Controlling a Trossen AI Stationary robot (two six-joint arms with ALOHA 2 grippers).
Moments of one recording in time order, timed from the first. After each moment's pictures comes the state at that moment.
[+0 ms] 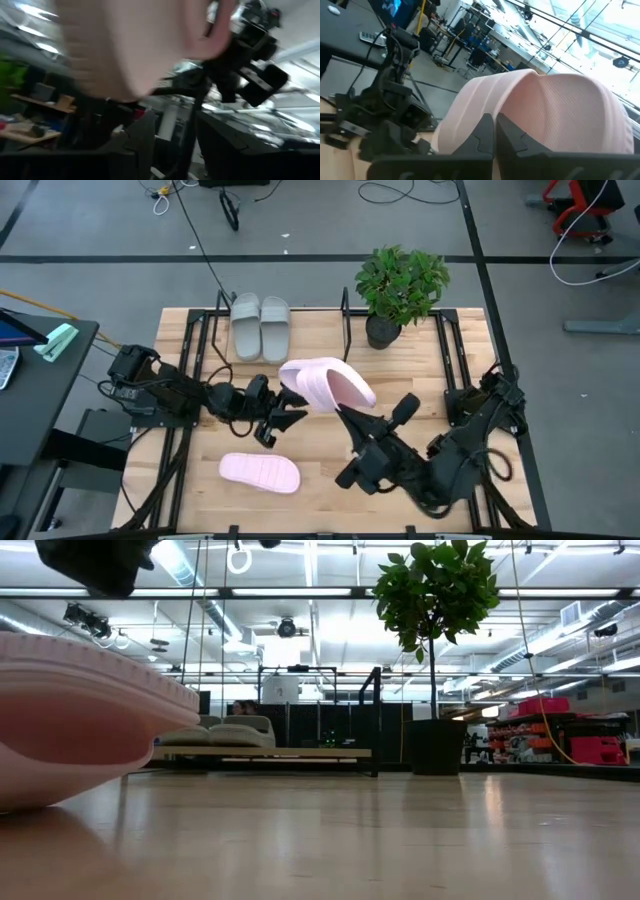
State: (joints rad) left arm -0.27 1.59 0.67 1.57 -0.15 -0.29; right arm 0.71 1.89 2.10 0.05 1.45 -0.83
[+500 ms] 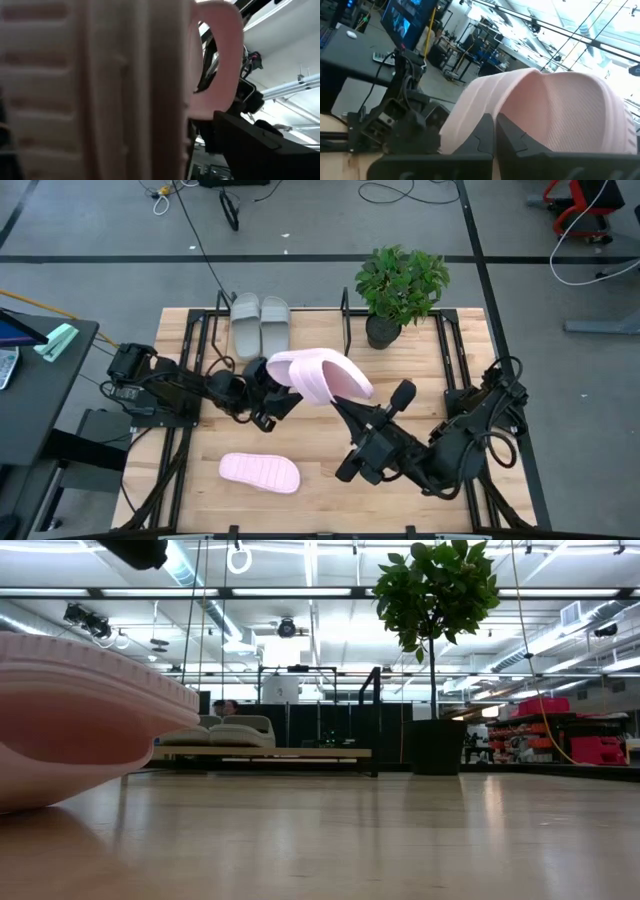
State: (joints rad) left arm -0.21 1.58 0.84 1.57 -0.10 -0.37; right arm 0.68 1.85 2.10 0.04 1.32 -0.80
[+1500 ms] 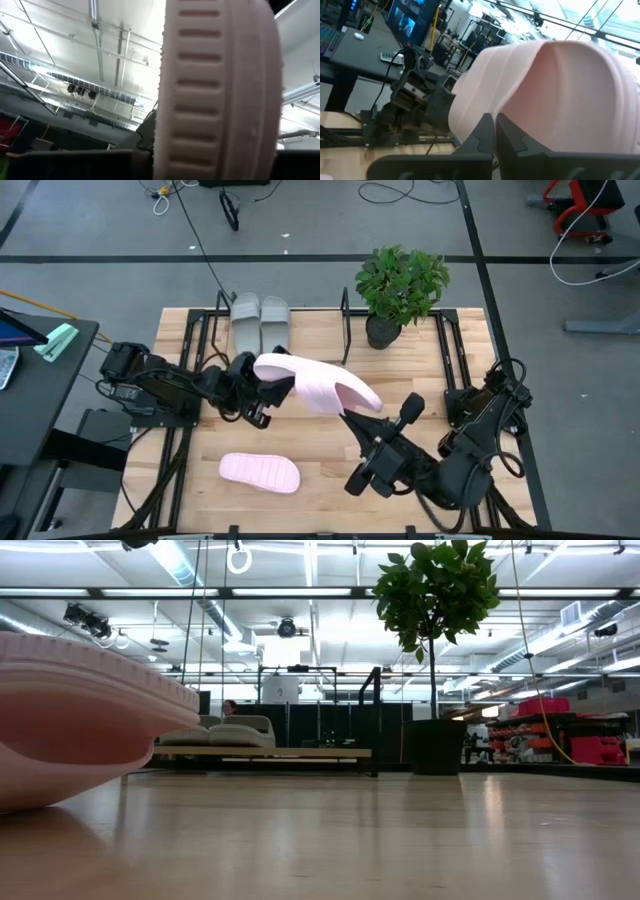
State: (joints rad) left arm -0.21 1.51 0.88 1.56 -0.18 -0.22; right arm 0.75 1.85 2.11 -0.15 1.39 -0.58
